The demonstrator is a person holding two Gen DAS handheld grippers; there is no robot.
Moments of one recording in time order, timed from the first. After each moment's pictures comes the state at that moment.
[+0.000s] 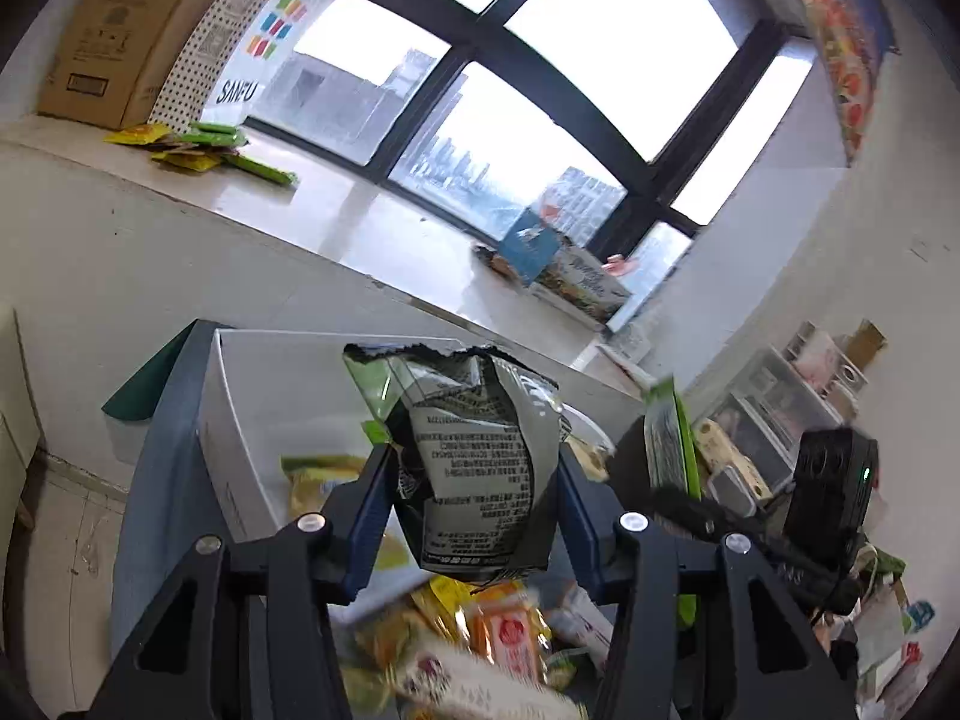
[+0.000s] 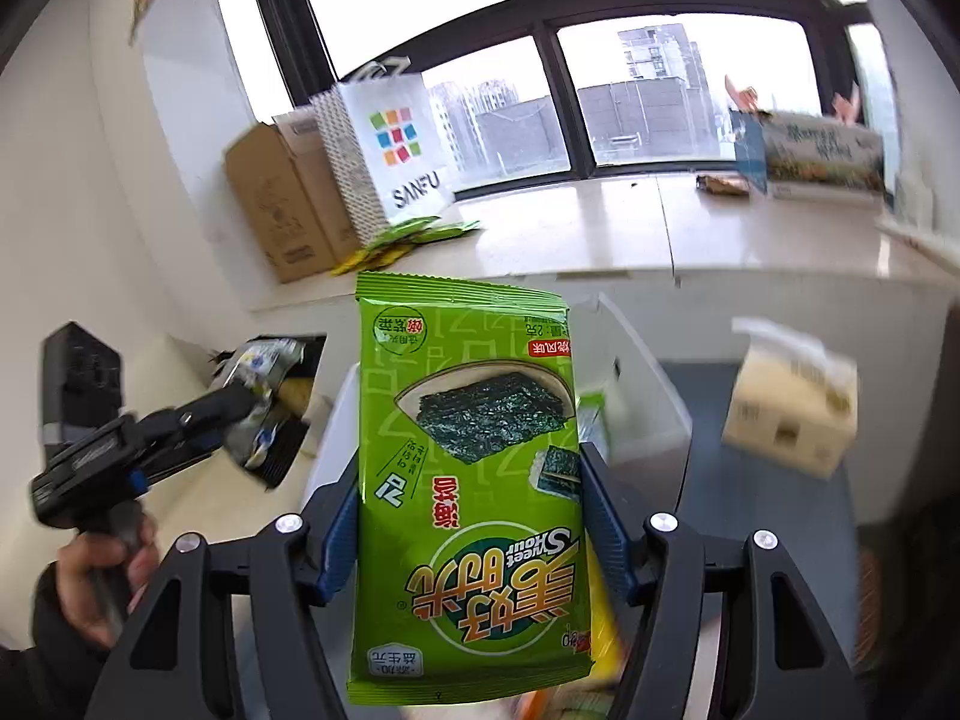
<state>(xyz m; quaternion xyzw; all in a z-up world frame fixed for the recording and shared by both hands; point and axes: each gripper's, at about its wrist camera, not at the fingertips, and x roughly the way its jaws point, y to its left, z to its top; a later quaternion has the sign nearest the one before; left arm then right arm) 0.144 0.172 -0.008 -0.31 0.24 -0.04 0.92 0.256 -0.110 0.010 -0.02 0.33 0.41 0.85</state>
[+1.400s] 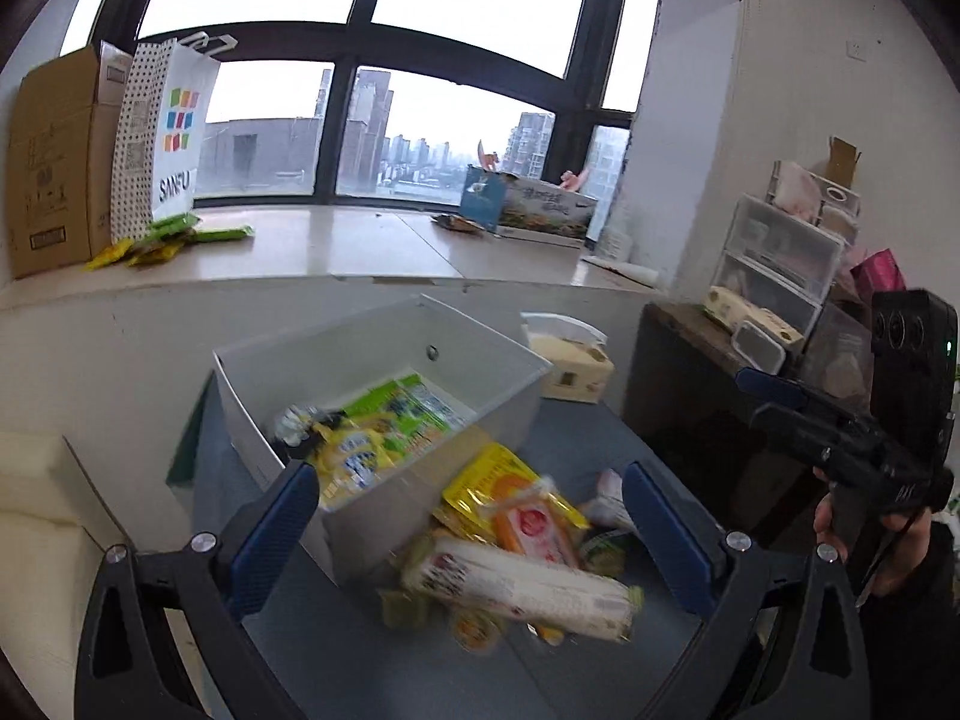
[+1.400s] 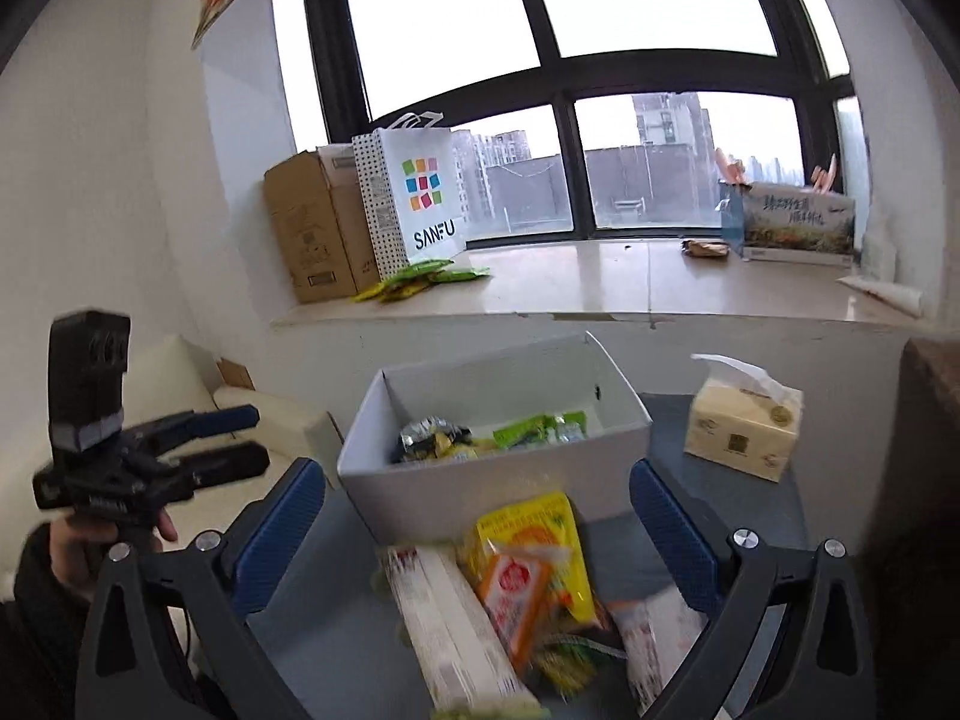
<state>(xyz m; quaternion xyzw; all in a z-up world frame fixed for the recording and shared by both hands) 0.061 0.062 0.002 -0.11 0.27 -0.05 0.96 0.149 -0.182 0.024 -0.03 0.25 0.41 0.88</state>
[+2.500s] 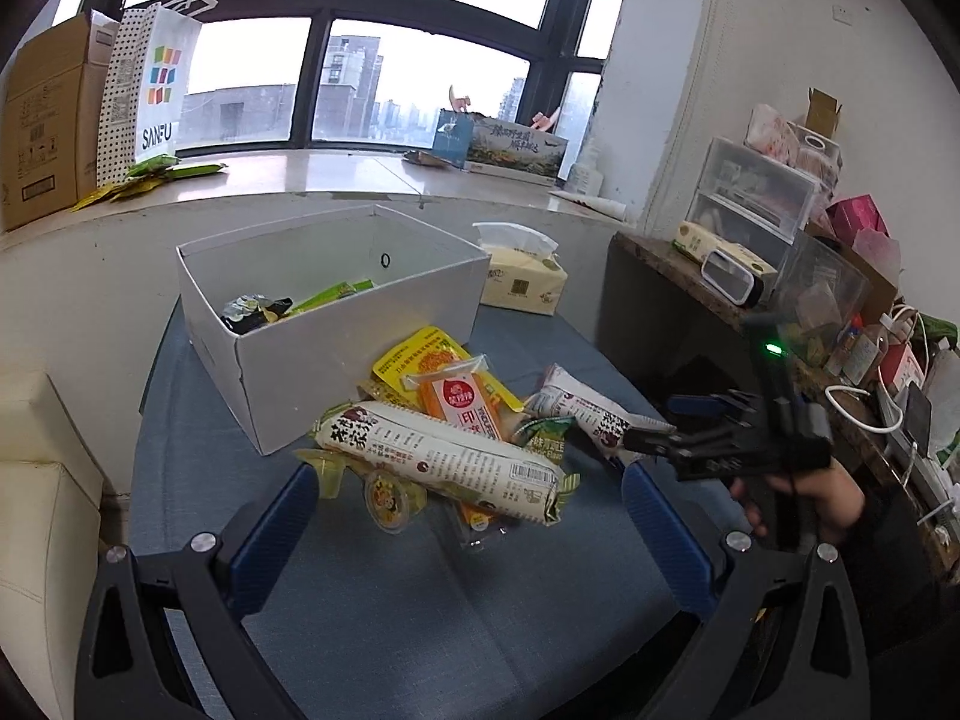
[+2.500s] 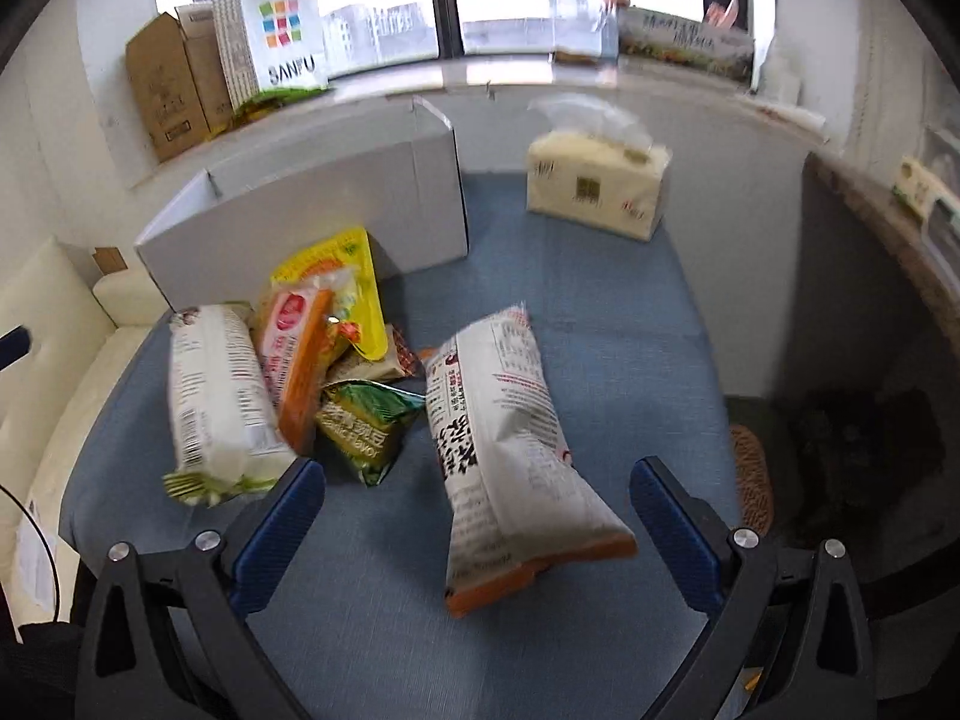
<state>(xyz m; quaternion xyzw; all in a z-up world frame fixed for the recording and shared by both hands) 0.012 0.002 -0.043 -0.11 0.32 -0.06 0.94 0.191 -0.251 -0.106 -0.10 0.43 0.28 0.85</state>
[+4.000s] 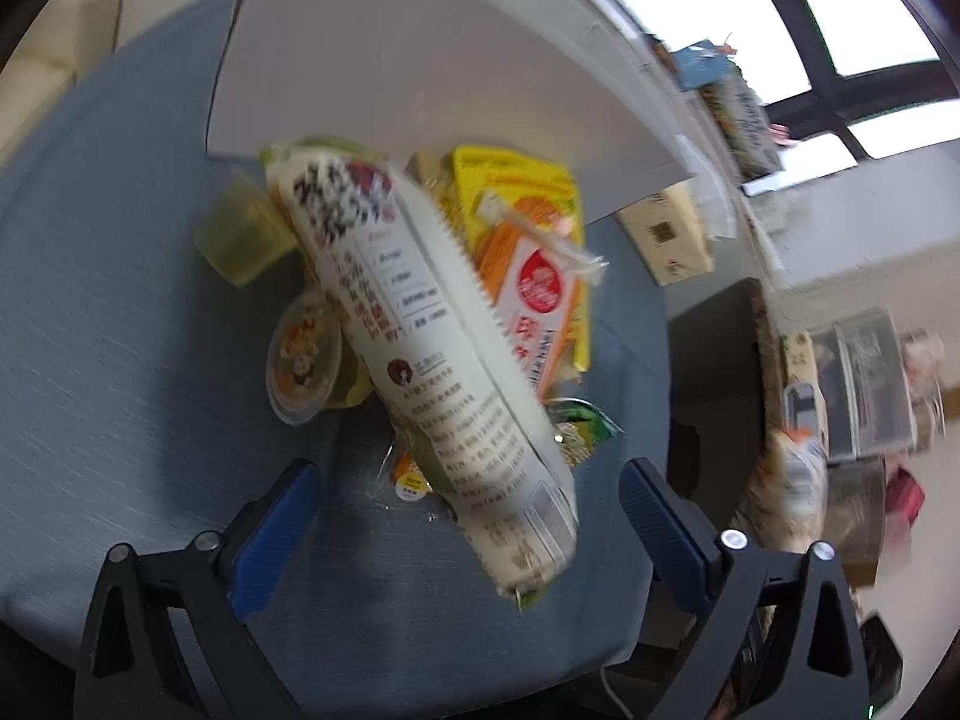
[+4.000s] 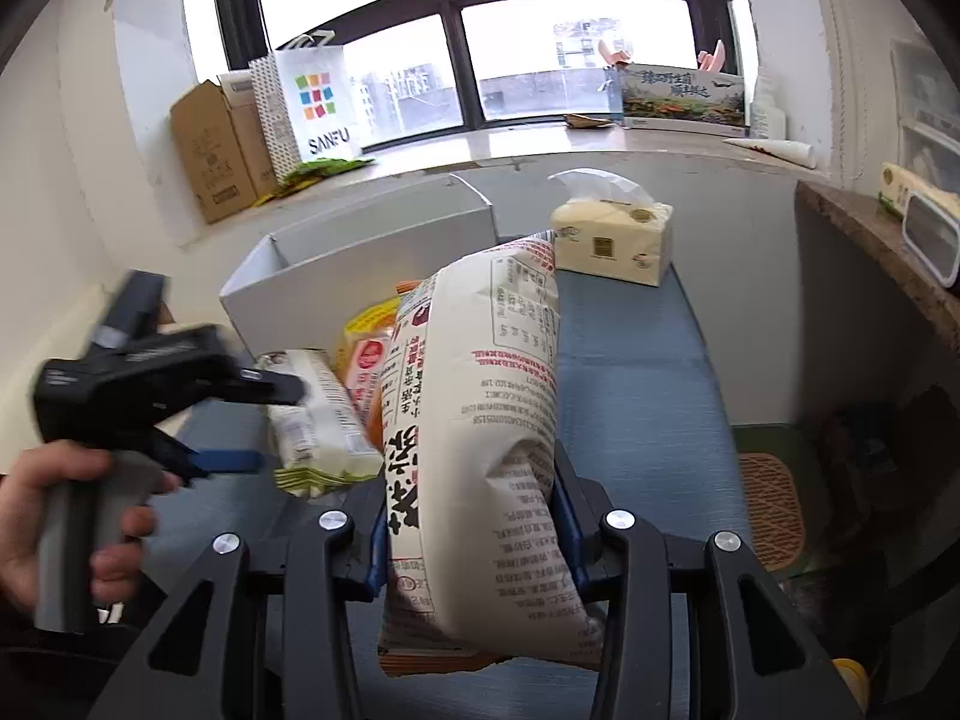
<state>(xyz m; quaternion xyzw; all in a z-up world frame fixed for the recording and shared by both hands) 0.111 0.003 -0.157 -0.45 0.47 0.05 0.76 0.132 -0.282 -0.070 -0.03 0.35 0.32 0.88</state>
